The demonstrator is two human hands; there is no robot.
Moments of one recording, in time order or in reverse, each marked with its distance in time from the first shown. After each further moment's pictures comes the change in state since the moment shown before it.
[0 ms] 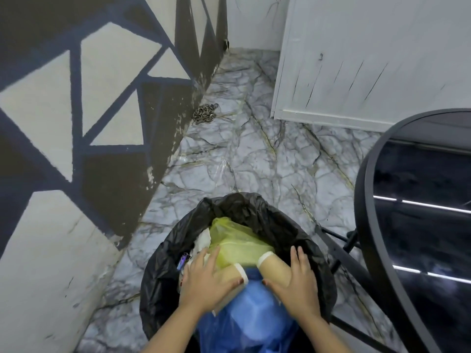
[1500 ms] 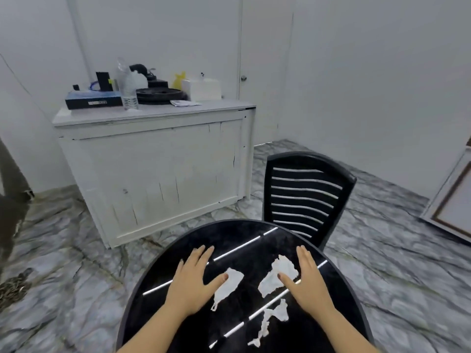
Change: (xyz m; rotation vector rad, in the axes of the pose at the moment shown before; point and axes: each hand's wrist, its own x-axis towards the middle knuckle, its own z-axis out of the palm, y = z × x) left_hand -0.071 0.496 -0.099 0.082 -0.093 0.987; right_hand -0.132 0.151 -0.464 0.261 0.702 0.269
